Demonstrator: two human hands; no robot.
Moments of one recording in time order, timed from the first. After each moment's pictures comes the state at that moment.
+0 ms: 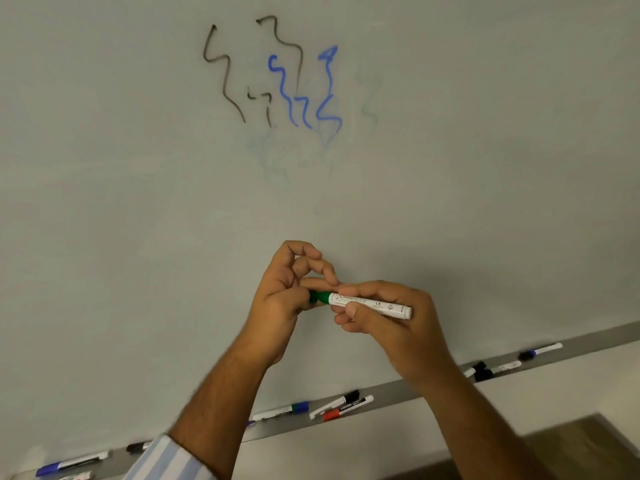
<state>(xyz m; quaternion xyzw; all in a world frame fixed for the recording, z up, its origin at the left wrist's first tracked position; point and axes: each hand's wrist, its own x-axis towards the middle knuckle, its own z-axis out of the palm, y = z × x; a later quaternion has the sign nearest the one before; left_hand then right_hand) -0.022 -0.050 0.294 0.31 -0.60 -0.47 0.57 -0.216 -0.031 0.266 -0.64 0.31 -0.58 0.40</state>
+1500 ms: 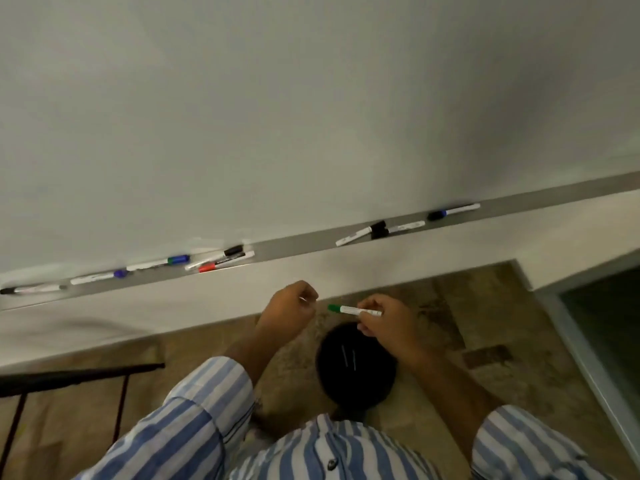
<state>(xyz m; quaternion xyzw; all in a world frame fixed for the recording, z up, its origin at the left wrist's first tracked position) -0.288 -0.029 -0.024 0.67 -0.60 -0.41 0.14 -0.526 -0.013 -0.045 -0.47 0.69 -0.23 0.50</state>
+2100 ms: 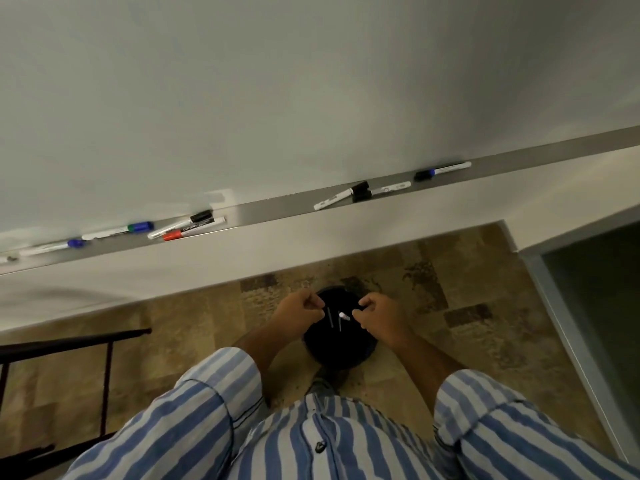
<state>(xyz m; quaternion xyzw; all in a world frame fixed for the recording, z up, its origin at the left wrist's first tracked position) -0.343 0.006 -0.097 0.66 -0.49 -0.56 0.08 -0.571 0.012 -0.142 -0.50 0.73 -0.04 0.46</state>
